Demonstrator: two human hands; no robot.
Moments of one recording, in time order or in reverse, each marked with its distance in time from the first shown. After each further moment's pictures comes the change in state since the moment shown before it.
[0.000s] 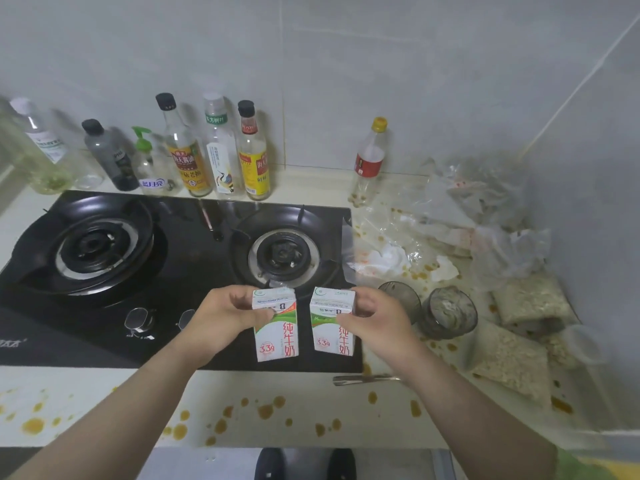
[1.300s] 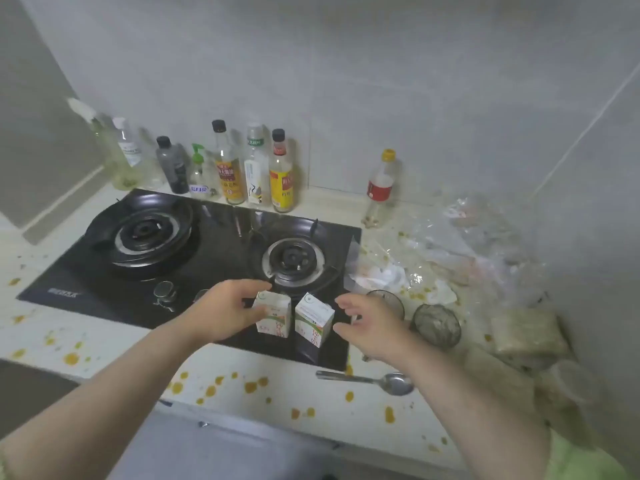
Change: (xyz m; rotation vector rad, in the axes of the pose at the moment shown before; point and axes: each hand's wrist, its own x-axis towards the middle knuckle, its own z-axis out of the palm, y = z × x) left_hand -0.049 0.004 0.024 0.575 0.111 0.218; right_hand -0.009 0.020 -0.038 -0.428 -0.239 -0.229
